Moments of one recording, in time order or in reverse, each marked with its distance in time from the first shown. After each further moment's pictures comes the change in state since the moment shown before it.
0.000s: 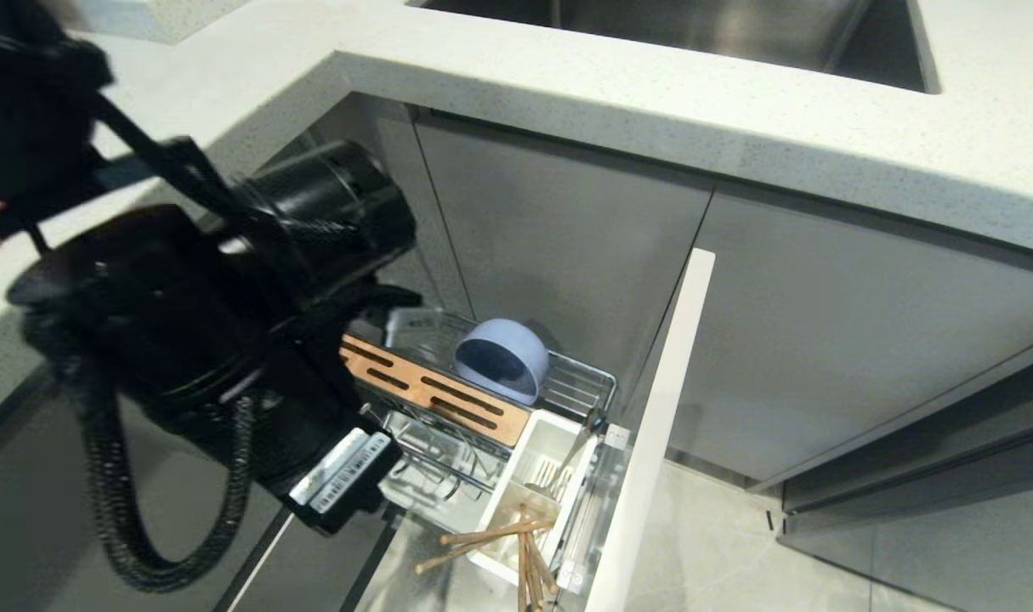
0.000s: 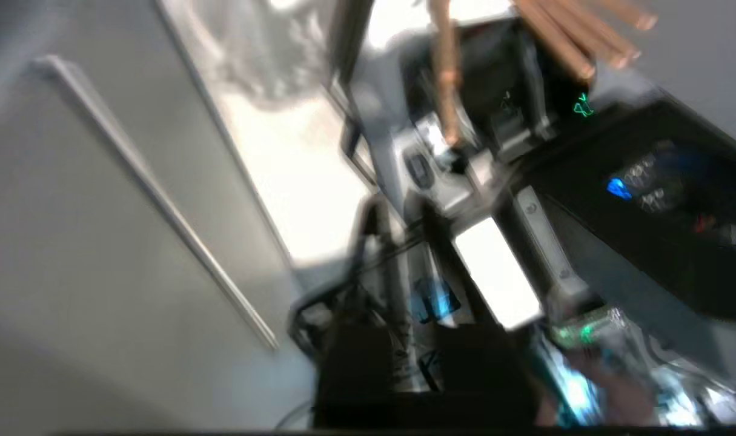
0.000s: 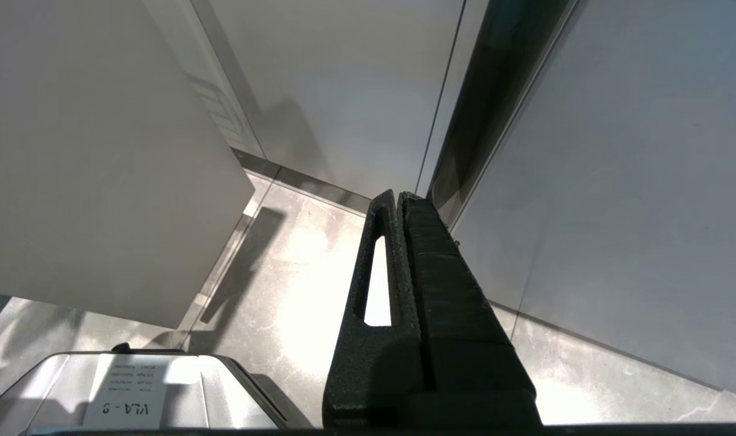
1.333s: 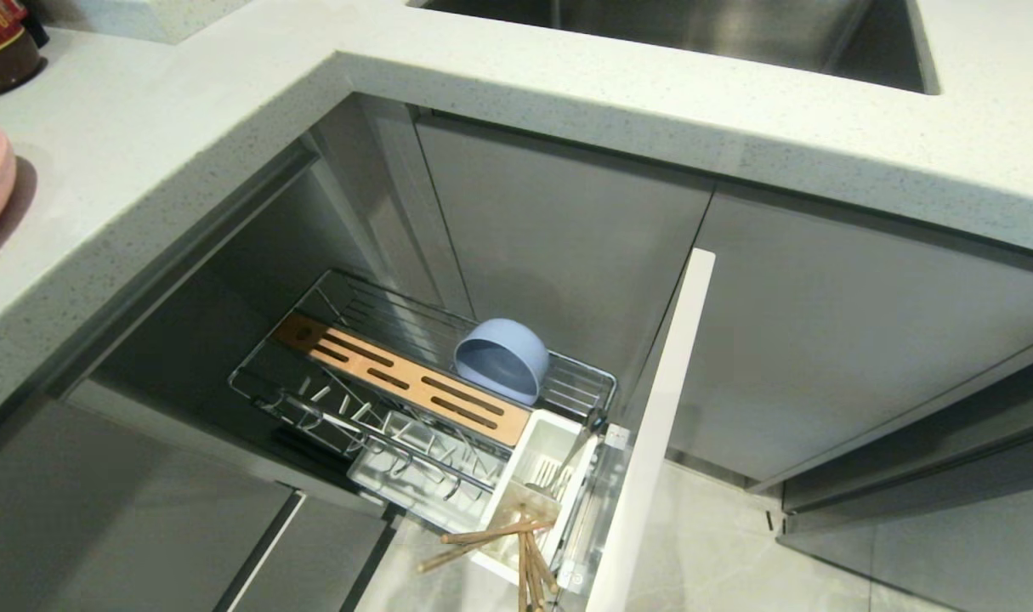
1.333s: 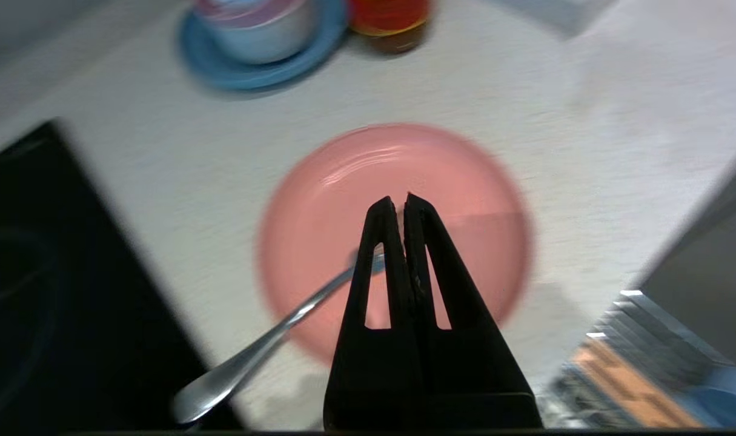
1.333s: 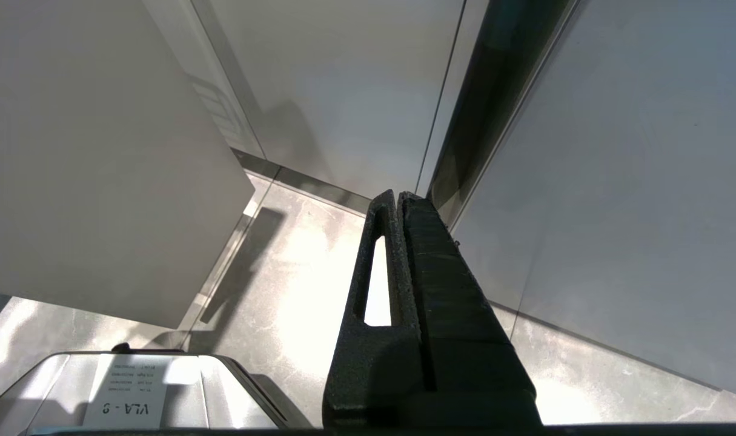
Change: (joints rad) left arm 1.056 -0.687 0.014 -0.647 0.068 0.164; right arm 0.000 0.000 0.000 0.000 0.000 0.000
